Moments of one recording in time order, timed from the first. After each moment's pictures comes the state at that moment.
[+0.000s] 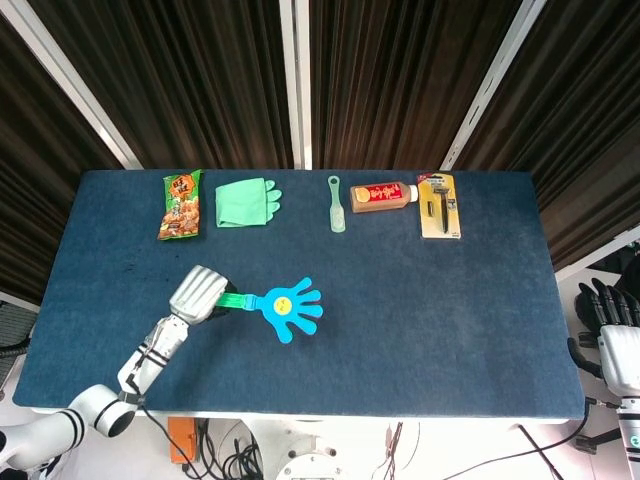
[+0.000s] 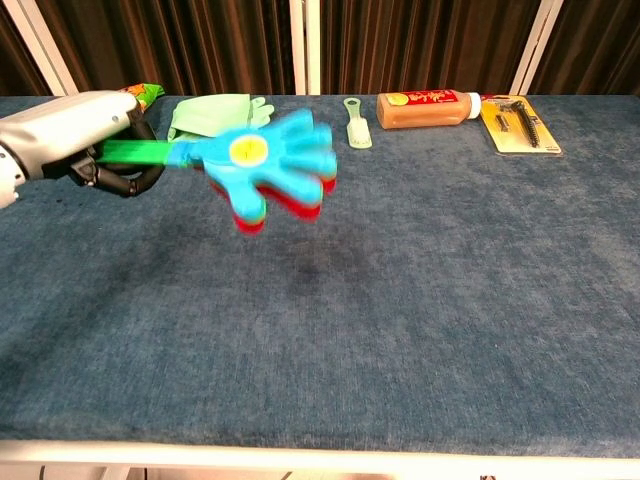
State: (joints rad) left arm -0.59 -1.61 -0.14 -1.18 1.64 1.11 -0.05; right arm 0.05 -1.10 0.08 -1.52 -1.44 1.45 0.03
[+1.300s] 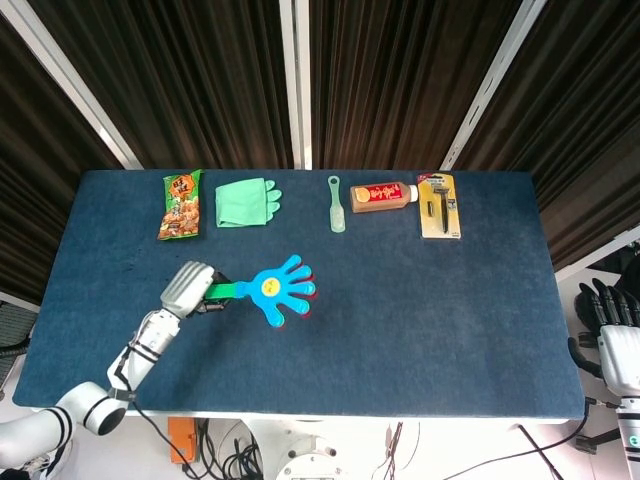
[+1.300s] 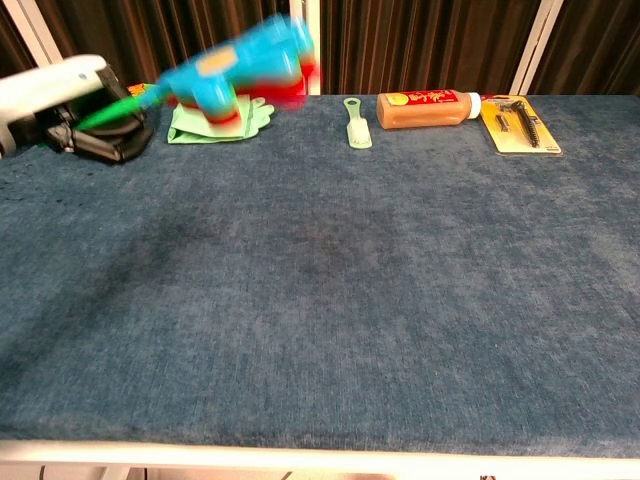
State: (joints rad) left arm -0.61 -1.53 -0.14 -1.26 1.58 1.11 -0.36; right arm 0.05 -1.11 0.08 -1.51 -1.44 1.45 0.02
